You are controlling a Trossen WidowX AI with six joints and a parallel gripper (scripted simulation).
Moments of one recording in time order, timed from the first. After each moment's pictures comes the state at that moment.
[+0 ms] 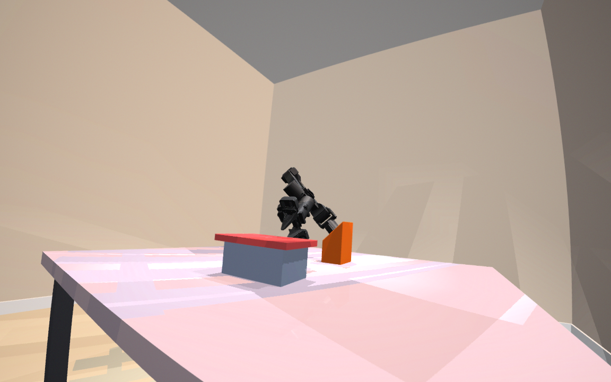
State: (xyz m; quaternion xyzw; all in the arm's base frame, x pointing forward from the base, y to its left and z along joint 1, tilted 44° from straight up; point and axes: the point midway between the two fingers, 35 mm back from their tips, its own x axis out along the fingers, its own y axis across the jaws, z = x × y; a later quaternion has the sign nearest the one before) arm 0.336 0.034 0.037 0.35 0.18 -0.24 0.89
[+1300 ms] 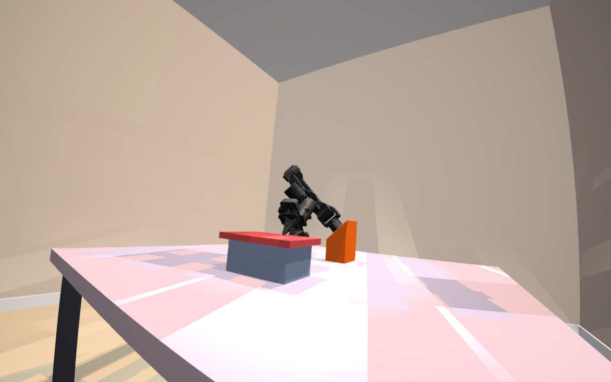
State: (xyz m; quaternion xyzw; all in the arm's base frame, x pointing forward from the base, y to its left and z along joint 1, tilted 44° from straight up) arm 0.355 0.026 0.027 0.35 0.18 -0.24 0.89
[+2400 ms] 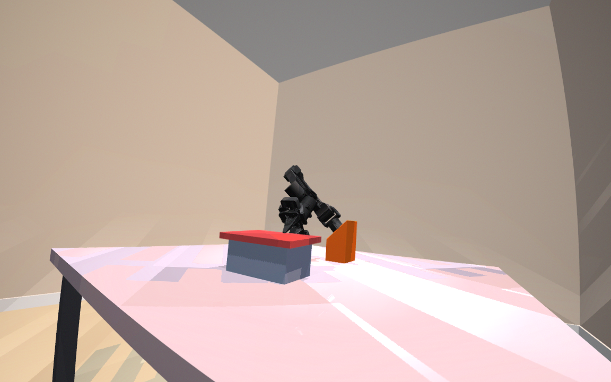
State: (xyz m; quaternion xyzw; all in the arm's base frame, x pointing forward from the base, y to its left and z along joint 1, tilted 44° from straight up) arm 0.353 0.030 0.031 0.35 0.18 -0.24 0.89
